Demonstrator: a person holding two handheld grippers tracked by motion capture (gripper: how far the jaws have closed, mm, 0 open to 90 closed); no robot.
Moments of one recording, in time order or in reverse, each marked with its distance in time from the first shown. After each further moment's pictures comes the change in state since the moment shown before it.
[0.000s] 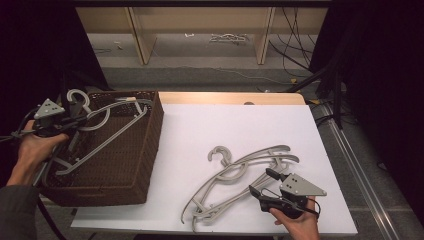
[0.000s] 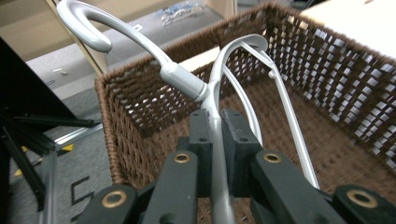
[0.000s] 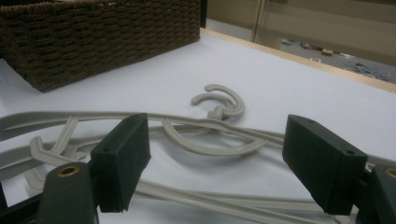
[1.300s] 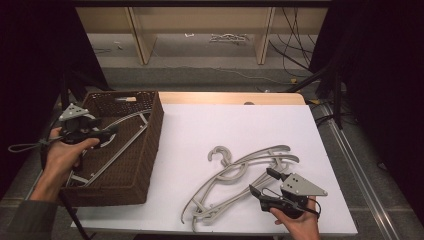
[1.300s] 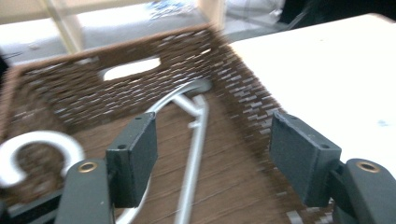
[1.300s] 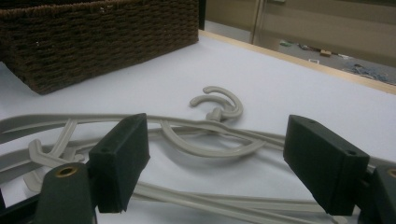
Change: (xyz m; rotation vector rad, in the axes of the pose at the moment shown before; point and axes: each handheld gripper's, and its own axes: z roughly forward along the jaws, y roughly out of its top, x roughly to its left) left arm -0.095 0.034 -0.009 -0.047 -0.090 -0.203; right arm 0.000 0.000 -0.001 -0.009 -0.002 0.008
